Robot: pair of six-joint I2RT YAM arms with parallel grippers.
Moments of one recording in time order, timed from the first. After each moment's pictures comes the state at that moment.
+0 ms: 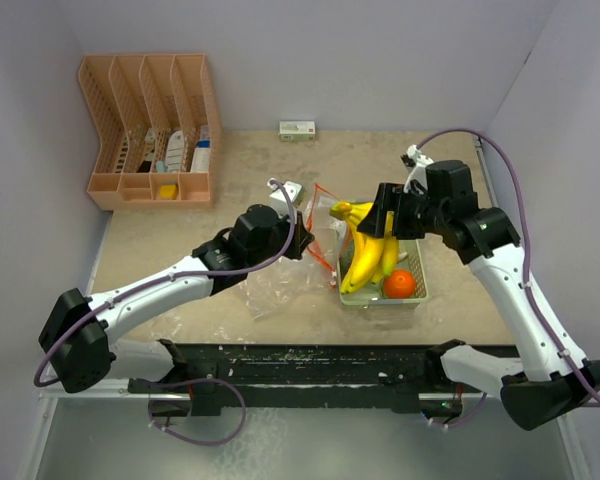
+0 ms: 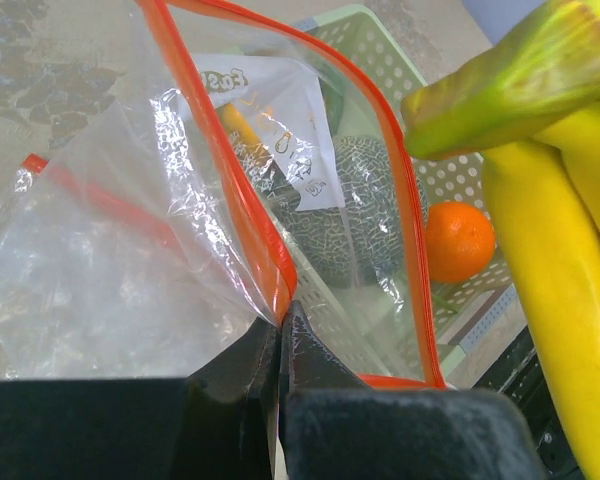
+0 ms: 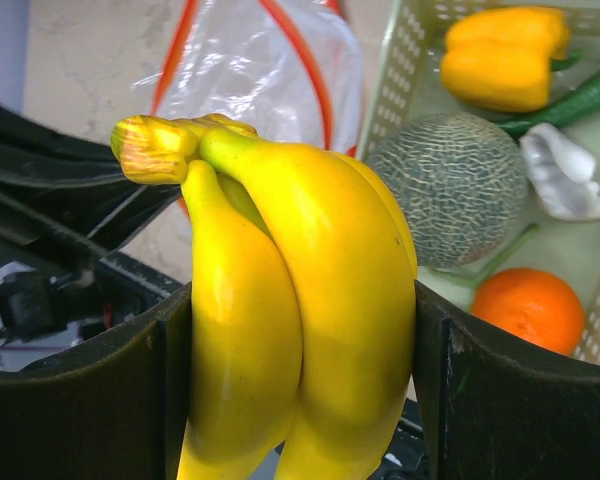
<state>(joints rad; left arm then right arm) -0.85 1.29 0.93 -0.01 -0.07 -0.41 0.35 1.11 1.29 -0.90 -0.22 0.40</state>
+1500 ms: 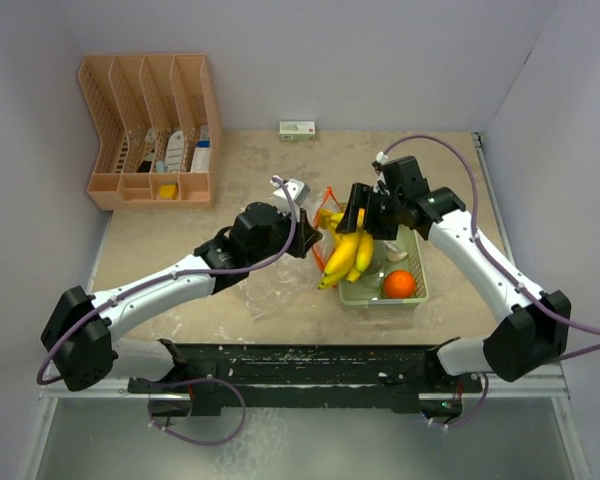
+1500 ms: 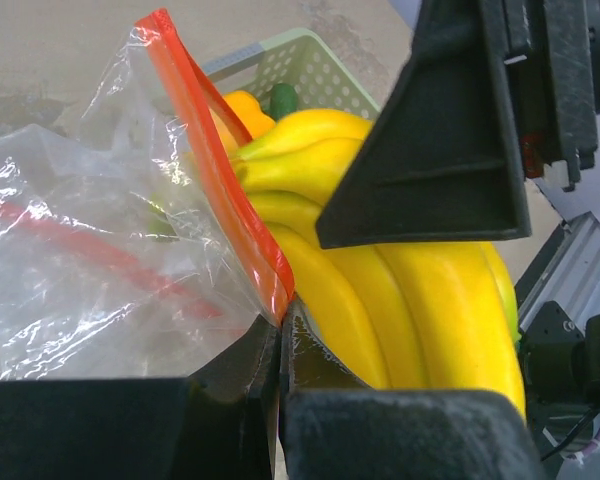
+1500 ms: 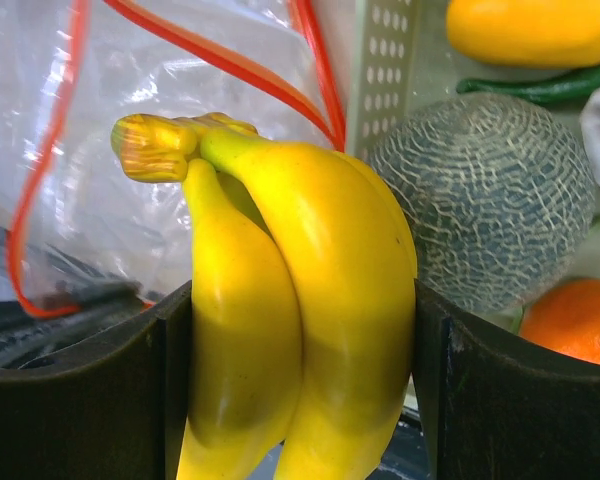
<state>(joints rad) -0.84 1.31 0.93 0.07 0.01 -0.41 0.42 1.36 1.24 -0.79 -0.21 0.55</state>
